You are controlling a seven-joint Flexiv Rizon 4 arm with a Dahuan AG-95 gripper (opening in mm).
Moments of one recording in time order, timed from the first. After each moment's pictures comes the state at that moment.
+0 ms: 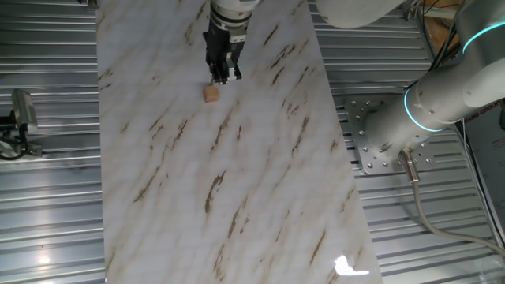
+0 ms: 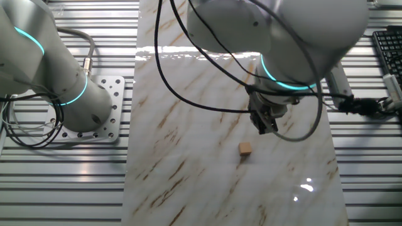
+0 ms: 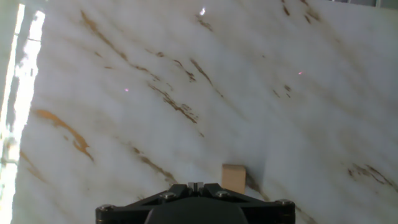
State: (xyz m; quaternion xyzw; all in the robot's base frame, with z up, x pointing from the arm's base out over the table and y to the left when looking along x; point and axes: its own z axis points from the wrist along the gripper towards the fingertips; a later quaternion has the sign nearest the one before) arm 0.494 -0.090 0.143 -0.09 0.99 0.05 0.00
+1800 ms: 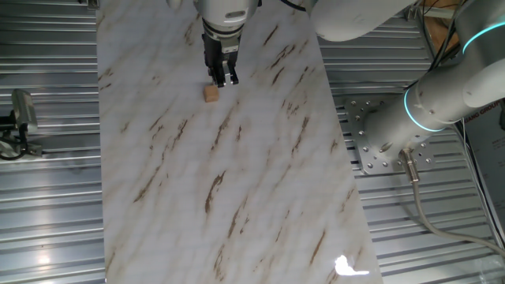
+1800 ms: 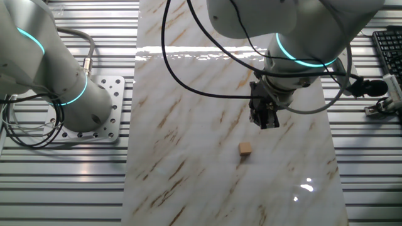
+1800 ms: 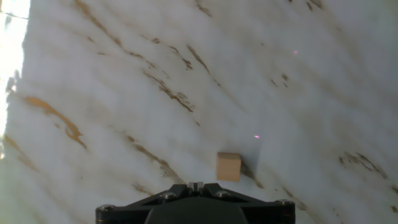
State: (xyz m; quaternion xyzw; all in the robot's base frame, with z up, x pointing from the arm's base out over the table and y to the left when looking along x) arm 0.492 -0.089 0.143 -0.08 1.00 -0.01 -0.05
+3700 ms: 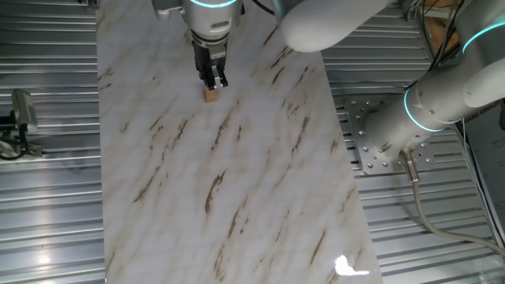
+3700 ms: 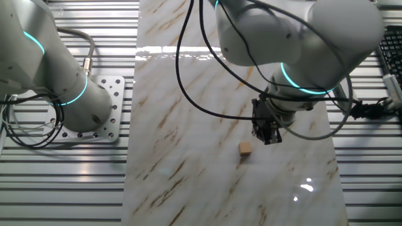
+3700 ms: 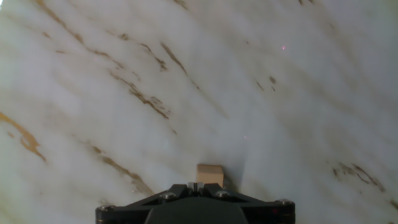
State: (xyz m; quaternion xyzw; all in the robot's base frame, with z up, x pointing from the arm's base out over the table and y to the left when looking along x) arm 0.501 -0.112 0.091 -0.10 0.99 -0.01 -0.06
